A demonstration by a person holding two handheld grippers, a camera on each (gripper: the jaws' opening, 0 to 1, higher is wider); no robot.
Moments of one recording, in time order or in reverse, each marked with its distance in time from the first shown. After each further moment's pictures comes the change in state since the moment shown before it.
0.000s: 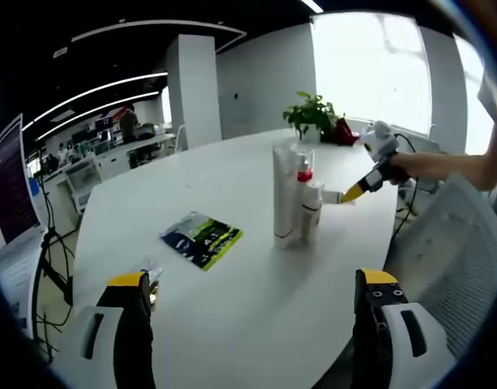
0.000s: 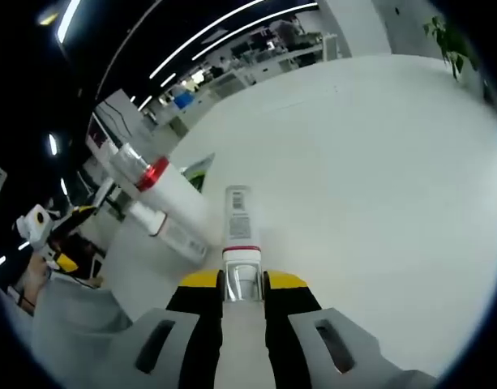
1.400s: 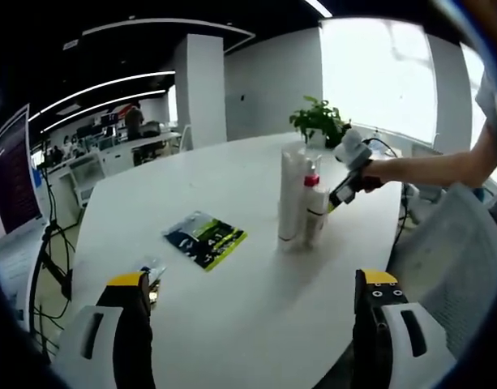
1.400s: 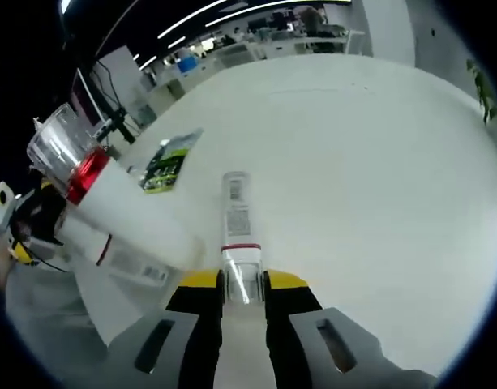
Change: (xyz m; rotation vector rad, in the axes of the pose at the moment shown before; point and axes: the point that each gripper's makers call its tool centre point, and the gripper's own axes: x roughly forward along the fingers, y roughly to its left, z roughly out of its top) left arm -0.001 0.006 0.001 -0.042 -0.016 0.012; right arm 0.061 -0.014 0.015 -0.161 0.162 -0.073
